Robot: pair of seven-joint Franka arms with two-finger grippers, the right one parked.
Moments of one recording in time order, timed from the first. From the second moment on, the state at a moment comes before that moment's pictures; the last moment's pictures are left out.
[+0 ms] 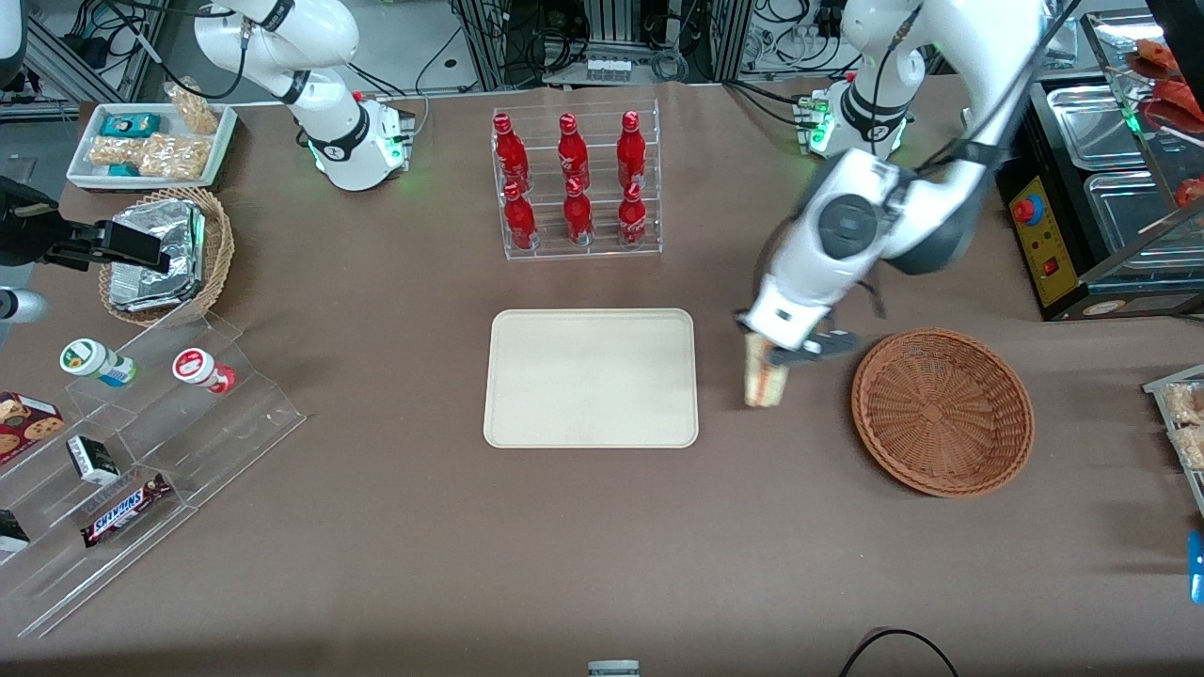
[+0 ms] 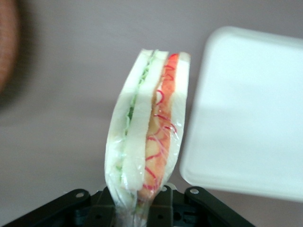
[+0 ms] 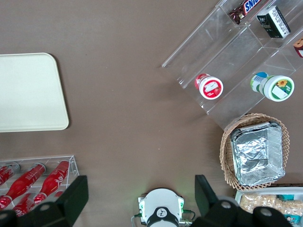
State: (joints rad) arm 0.08 0.25 -0.68 -2.07 0.09 2.20 -0.75
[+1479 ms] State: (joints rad) arm -0.42 0.81 -0.54 -1.49 0.47 2.20 -1.30
